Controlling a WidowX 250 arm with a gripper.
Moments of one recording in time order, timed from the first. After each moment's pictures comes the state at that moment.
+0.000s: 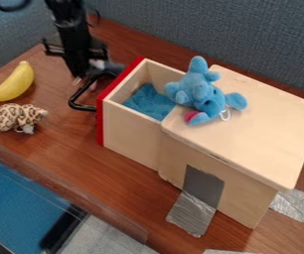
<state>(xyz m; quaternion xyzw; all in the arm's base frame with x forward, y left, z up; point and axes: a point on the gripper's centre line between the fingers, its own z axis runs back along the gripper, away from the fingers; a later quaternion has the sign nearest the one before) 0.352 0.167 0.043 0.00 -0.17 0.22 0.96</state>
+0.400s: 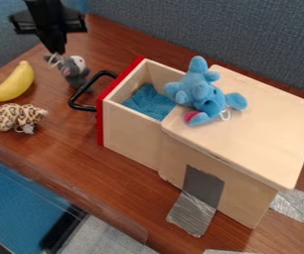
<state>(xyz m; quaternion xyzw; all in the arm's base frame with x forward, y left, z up) 0.327 0.179 0.092 0.00 -0.23 0.28 0.93</state>
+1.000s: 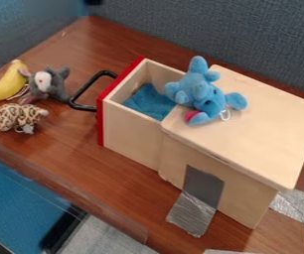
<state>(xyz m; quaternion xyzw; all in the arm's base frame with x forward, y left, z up) 0.330 0.094 0.190 -0.04 -0.34 0.20 0.92</state>
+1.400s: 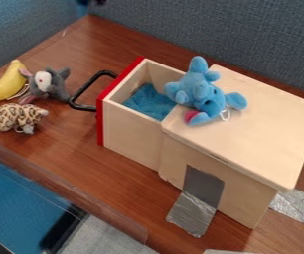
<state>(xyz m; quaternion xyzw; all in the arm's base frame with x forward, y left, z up) 0.314 0.108 0.178 -0.03 -0.31 0.20 0.93</state>
